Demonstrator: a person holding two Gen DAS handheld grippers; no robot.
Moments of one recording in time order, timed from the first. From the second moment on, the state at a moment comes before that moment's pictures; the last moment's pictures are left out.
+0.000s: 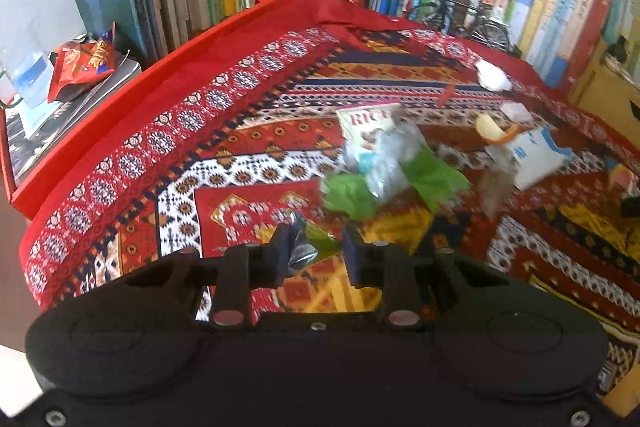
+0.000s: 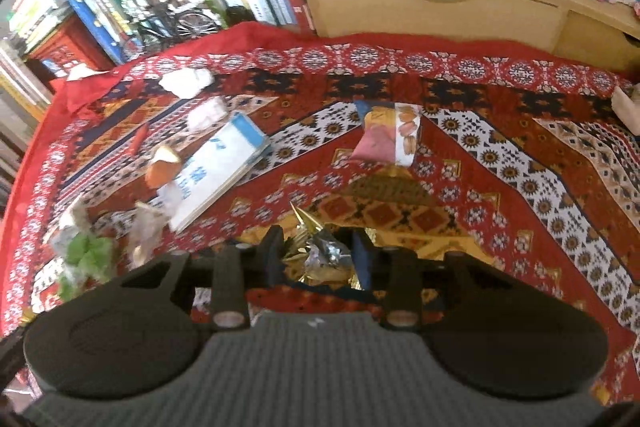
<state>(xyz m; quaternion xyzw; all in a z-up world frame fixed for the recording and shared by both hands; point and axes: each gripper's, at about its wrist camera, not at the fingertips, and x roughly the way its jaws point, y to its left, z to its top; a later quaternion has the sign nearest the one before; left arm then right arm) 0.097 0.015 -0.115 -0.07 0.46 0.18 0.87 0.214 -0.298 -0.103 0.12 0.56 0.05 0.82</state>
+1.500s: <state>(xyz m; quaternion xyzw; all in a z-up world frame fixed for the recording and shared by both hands) -0.150 0.034 -0.044 -0.08 0.43 0.06 0.90 -0.059 -0.146 0.014 0.09 0.52 0.17 0.83</state>
